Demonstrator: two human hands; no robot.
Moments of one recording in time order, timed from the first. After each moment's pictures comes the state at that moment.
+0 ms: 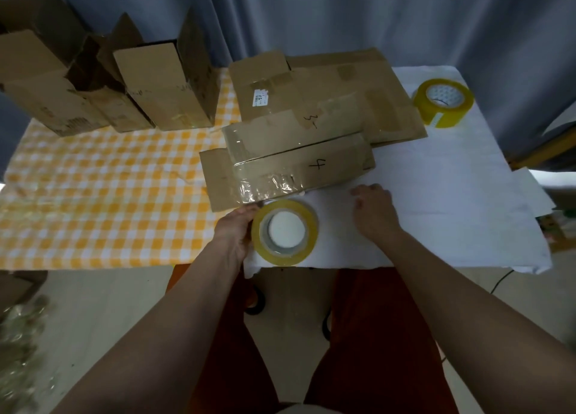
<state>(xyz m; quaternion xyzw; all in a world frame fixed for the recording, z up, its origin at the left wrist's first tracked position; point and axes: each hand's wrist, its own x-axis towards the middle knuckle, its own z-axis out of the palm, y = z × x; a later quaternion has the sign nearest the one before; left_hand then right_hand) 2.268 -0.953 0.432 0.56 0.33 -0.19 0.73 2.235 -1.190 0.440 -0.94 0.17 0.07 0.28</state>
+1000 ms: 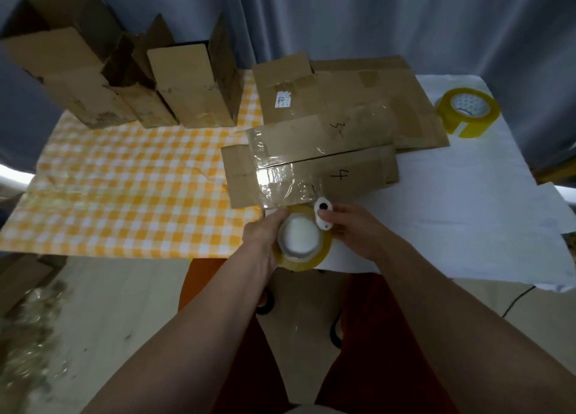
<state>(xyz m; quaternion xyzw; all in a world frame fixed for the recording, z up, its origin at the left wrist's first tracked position) 2.250 -0.964 0.444 0.60 0.41 -0.17 0.67 2.235 -1.139 0.443 -0.59 0.17 0.24 0.75</state>
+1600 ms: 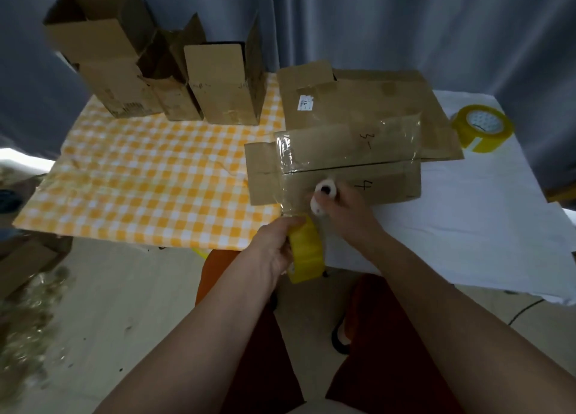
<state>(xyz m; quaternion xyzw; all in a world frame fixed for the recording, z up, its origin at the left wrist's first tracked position) 2.224 -0.938 0.475 0.48 0.34 -0.29 0.76 2.227 -1.073 0.493 -0.79 0.03 0.06 0.61</state>
